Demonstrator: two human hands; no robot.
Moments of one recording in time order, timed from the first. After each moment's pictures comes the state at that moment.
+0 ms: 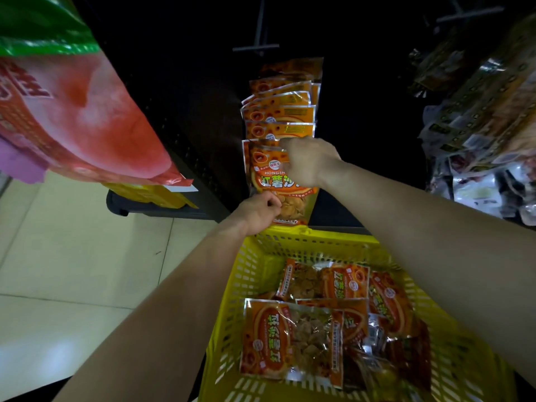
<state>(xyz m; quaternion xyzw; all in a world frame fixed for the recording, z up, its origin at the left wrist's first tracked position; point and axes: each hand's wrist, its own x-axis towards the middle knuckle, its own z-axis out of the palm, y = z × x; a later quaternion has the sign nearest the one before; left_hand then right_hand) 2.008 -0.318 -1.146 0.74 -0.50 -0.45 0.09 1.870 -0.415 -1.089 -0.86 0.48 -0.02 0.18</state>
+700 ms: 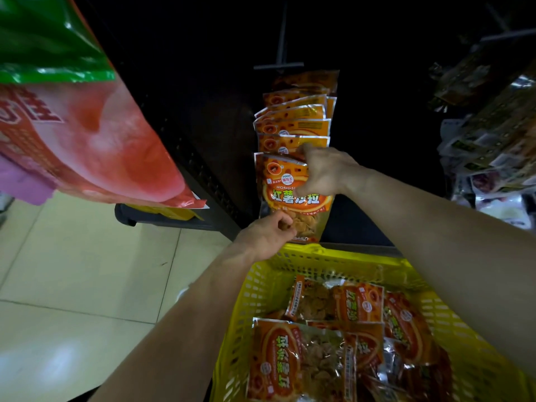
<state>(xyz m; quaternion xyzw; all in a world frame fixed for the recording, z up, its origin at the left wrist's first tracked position) 2.011 -0.306 -1.142 0.74 -0.51 -0.44 0.04 1.869 -0.448 -1.107 -0.84 0.49 0.05 0.25</state>
